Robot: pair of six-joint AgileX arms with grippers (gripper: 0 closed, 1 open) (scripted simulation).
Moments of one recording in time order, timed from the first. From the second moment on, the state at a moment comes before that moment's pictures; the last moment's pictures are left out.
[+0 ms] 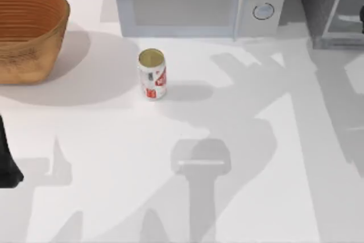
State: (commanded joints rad) left arm 0.00 0.00 0.00 0.00 0.00 0.00; right arm 0.09 2.10 1.24 0.83 1.02 0.00
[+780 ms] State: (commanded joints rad) left arm 0.00 0.00 0.00 0.00 0.00 0.00; right arm 0.10 2.37 1.41 0.96 1.15 0.00
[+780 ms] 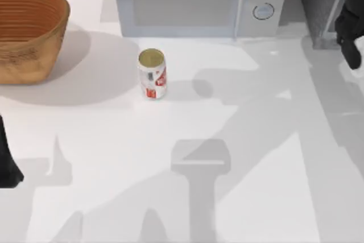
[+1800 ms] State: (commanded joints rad) left arm 0.00 0.00 0.00 0.00 0.00 0.00; right arm 0.00 2.45 1.58 0.88 1.04 0.00
